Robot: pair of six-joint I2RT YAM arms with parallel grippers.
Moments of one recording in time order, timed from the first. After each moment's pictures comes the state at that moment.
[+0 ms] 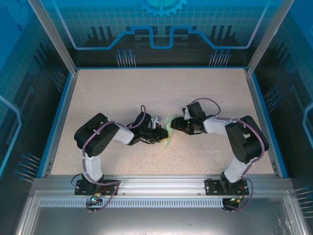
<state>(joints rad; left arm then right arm) -0.60 1.90 0.71 0.55 0.68 -1.08 0.42 1.71 0.80 -0.07 -0.41 0.69</state>
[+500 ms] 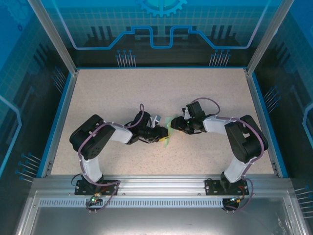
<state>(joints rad) -0.59 1.83 0.71 0.46 0.67 -1.04 0.42 1.72 0.81 -0.09 -0.41 0.69</state>
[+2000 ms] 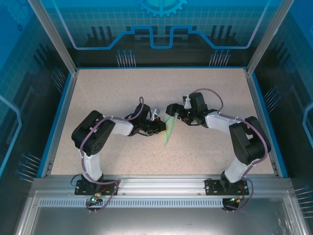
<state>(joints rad) -0.53 1.90 0.85 0.32 0.68 -0.92 0.39 1.71 0.92 0.02 -0.46 0.76</state>
